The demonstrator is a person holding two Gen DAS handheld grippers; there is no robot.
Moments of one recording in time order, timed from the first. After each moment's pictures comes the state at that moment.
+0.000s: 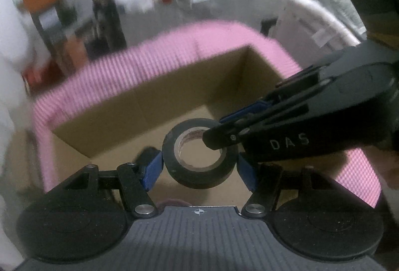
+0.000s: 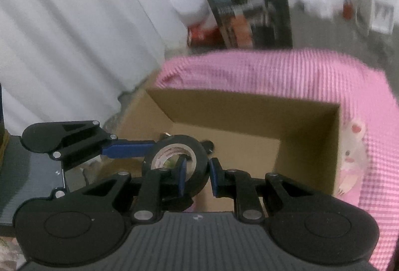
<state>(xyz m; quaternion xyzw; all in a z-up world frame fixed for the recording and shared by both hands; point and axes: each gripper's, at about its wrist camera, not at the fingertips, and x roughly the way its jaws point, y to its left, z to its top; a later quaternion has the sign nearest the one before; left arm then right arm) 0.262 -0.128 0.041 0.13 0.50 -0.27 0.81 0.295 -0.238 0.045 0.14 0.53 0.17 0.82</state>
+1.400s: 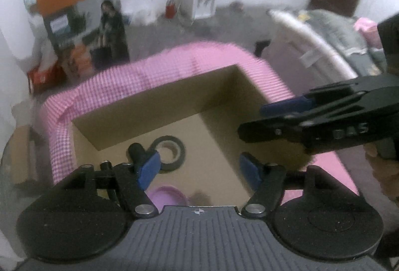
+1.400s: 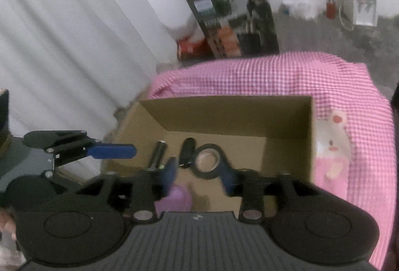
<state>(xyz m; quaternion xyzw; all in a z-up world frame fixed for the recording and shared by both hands) 0.197 -0.101 0.101 0.09 0.44 -0.28 0.85 0.221 -0.263 0.098 0.17 0.45 0.15 0.86</state>
